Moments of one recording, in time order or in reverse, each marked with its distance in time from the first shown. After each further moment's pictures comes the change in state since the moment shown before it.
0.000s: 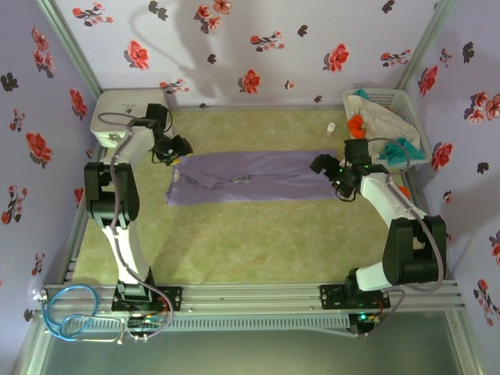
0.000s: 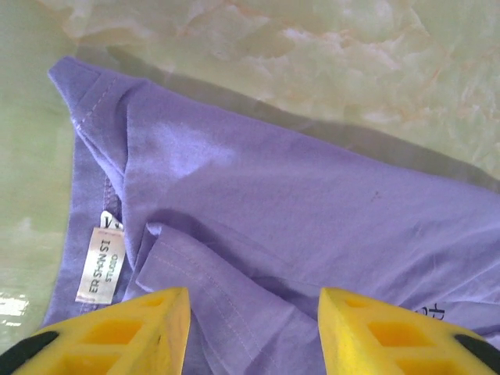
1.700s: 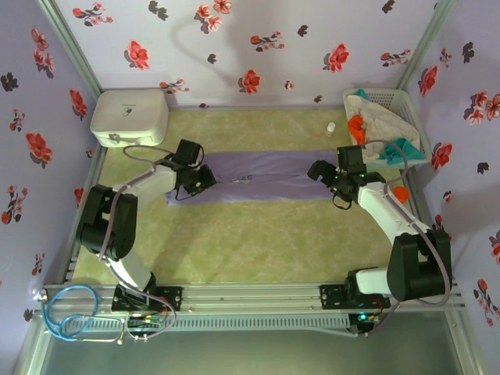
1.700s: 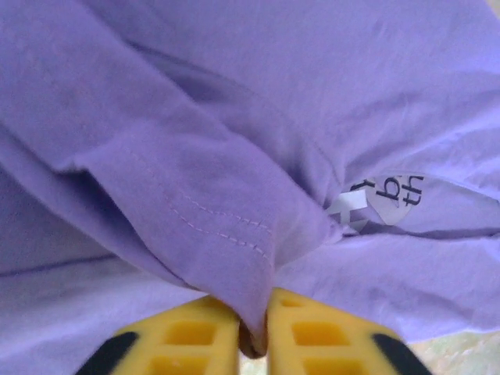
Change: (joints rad) left arm -0.290 -0.277 -0.531 0.411 -0.058 -0.296; right arm 0.074 -0.083 -0.069 0.014 0.137 -0.020
